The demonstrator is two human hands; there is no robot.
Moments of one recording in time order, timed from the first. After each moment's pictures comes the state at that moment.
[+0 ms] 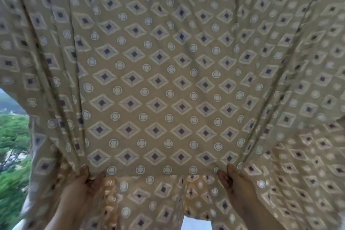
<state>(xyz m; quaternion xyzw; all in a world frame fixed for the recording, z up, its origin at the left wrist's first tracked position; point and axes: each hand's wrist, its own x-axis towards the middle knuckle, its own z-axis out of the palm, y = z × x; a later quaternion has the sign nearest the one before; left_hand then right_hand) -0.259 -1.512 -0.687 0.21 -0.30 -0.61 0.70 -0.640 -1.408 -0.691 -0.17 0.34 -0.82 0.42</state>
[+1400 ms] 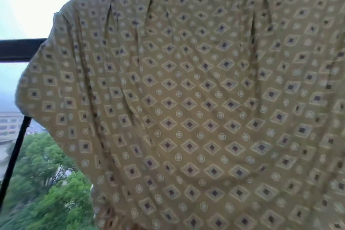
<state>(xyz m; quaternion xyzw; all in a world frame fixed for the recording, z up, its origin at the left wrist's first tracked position) -0.314 -1.479 -0.785 0.26 -0.30 -0.69 0.61 -0.701 -1.428 -0.819 -0.22 0.49 -0.68 0.50</state>
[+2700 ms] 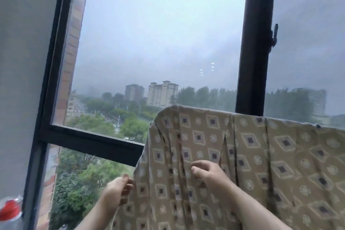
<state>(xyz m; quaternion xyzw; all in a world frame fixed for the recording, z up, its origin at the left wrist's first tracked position) 0.156 -1.550 -0.104 0.50 -0.40 -0.42 0.65 -0.116 -1.552 -0.019 -0.70 0.48 -0.42 0.32</state>
